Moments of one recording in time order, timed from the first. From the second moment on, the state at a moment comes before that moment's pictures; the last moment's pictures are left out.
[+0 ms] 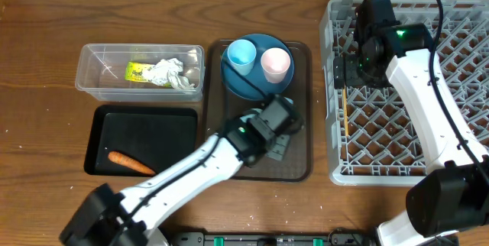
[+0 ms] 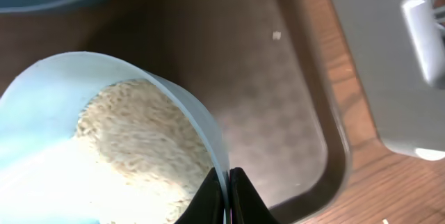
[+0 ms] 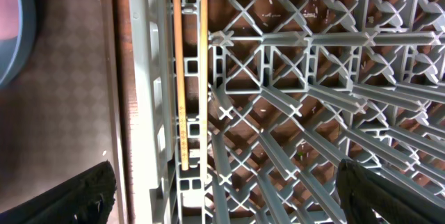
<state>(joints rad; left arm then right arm) -0.84 1.52 1.05 -0.65 -0.04 -0.47 0.18 1.74 1.60 -1.20 0.15 0.18</state>
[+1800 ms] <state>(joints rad) 0.60 1.25 0.84 -1.00 1.02 0.16 0.18 1.74 1.60 -1.20 0.15 0.18</state>
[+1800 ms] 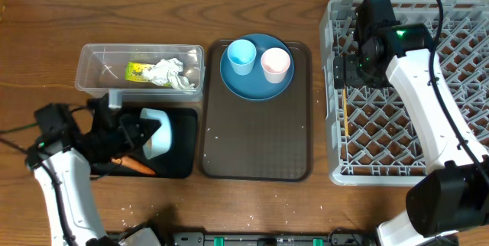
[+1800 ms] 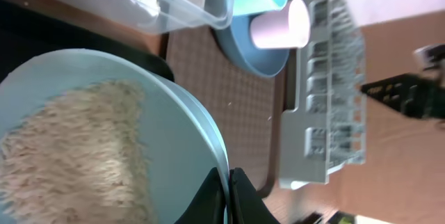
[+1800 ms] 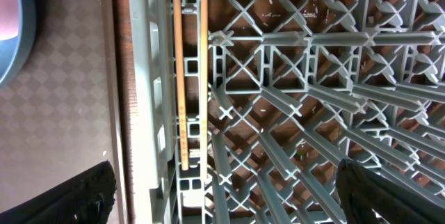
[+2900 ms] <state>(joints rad) 0.75 1.26 0.76 -1.02 1.48 0.19 0.18 1.74 1.60 -1.20 0.15 0.18</state>
